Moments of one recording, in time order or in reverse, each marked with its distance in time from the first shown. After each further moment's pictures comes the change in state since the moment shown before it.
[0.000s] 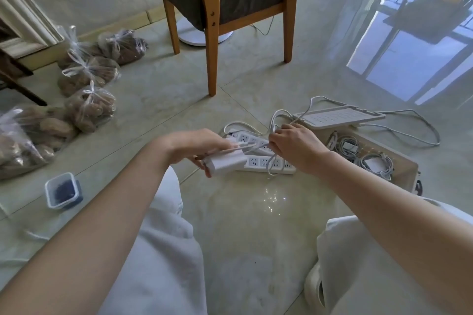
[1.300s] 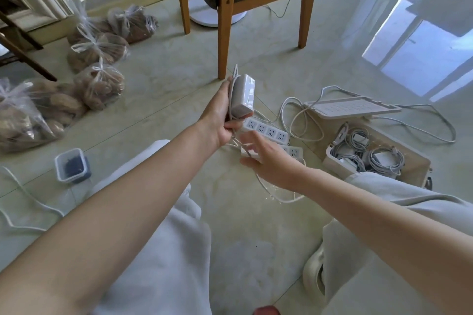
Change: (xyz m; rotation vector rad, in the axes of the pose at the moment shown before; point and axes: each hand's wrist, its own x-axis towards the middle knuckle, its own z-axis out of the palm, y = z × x) left_hand 0.040 0.015 0.020 -1.239 0.243 0.120; right_hand -0.006 -0.079 0.009 0.761 -0.228 0.179
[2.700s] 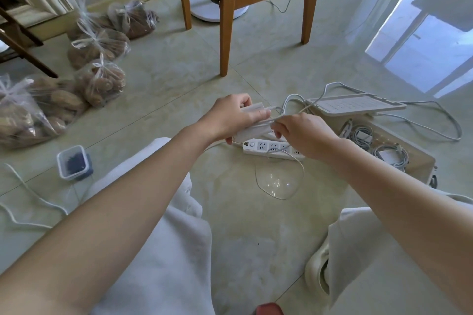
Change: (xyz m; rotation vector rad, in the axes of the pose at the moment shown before) left_hand -0.011 -0.001 -0.009 1.202 -0.022 0.357; right_hand 0.012 0.023 -0.057 -0.567 0.084 0.082
